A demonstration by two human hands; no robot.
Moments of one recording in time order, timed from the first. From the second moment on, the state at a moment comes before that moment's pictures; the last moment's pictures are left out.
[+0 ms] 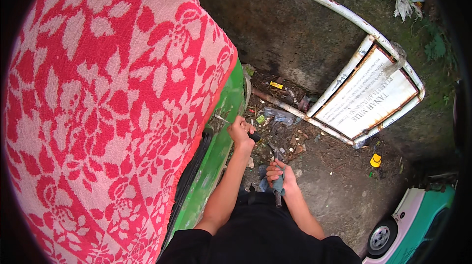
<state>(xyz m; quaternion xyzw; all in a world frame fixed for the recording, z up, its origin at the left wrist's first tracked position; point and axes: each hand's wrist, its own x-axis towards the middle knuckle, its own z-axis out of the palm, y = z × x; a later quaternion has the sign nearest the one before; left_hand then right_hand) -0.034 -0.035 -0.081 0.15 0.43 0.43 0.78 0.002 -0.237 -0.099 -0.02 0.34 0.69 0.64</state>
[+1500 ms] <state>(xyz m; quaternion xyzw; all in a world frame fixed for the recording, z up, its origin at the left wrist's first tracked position) -0.029 -0.032 -0.066 0.12 0.42 0.44 0.79 0.003 -0.225 -0.066 -0.06 0.28 0.70 0.65</state>
